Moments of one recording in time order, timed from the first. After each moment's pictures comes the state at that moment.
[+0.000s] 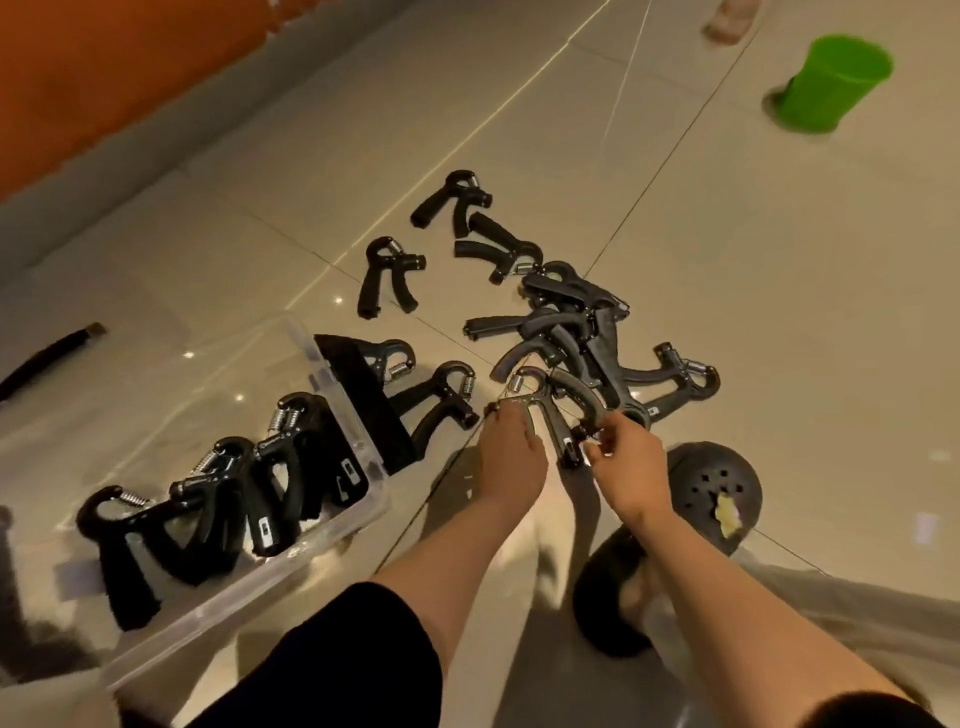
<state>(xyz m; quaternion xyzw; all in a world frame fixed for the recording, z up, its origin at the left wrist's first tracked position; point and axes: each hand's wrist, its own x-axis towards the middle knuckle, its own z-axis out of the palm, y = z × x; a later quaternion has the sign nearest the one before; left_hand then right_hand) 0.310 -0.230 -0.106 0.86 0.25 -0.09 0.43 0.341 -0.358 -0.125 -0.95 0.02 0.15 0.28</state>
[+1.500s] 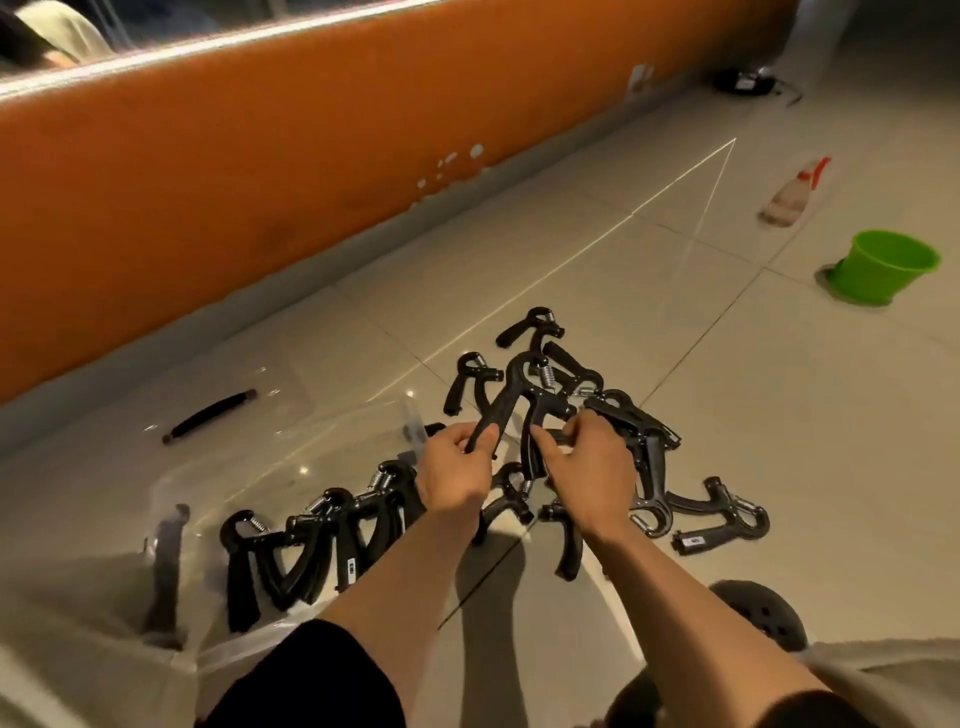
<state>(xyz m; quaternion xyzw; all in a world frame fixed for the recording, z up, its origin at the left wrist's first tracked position) 0.297 -0.143 0.001 0.71 0.43 0.13 0.55 0.360 -0.253 -0.010 -0.94 -0.11 0.00 0.32</state>
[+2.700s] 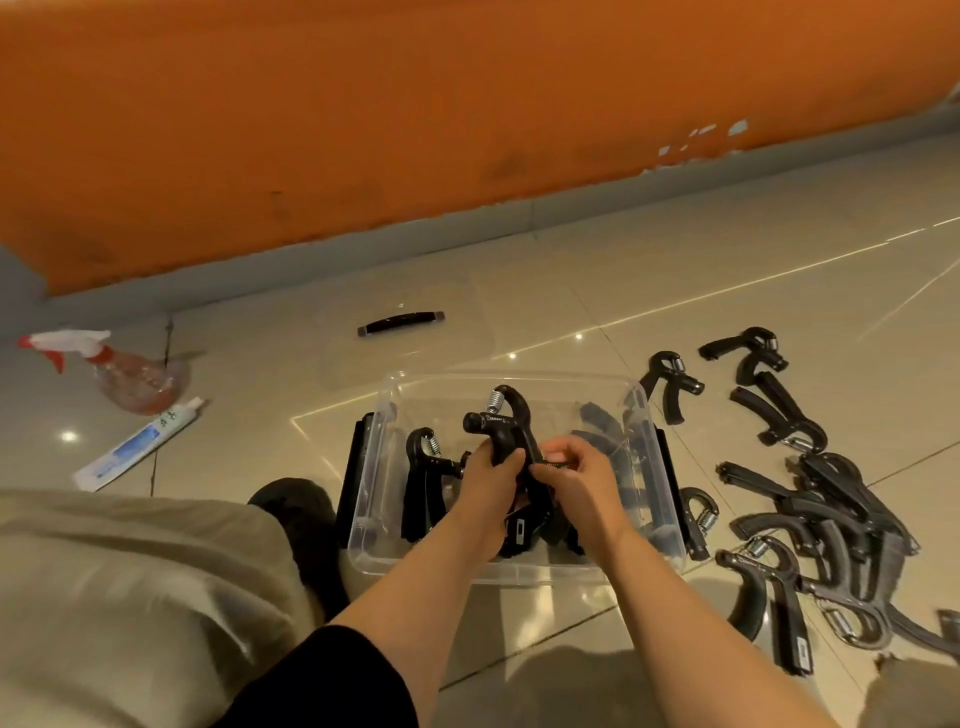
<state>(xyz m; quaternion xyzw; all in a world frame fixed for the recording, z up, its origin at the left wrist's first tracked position) 0.164 0.004 -0.048 0.41 0.47 0.14 0.77 0.250 -0.068 -0.058 -0.70 -0.17 0.40 0.57</state>
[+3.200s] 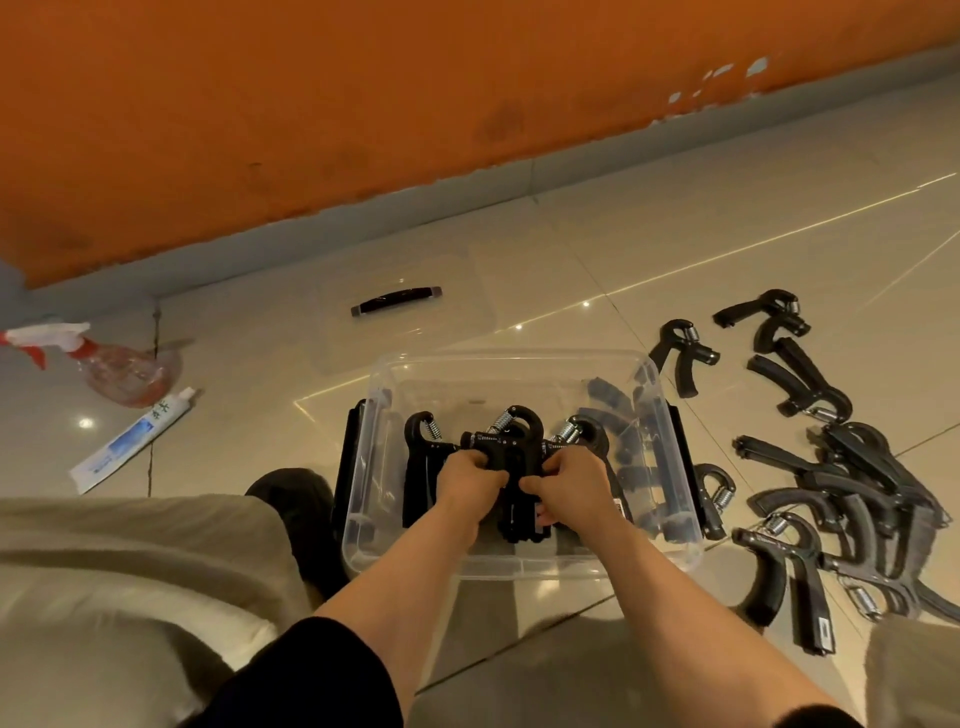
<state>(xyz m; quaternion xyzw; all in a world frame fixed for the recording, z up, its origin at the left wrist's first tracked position) 0.157 0.025 -0.088 0.56 0.58 0.00 0.59 0.251 -0.055 -0.093 -0.84 -0.20 0.39 0.32</state>
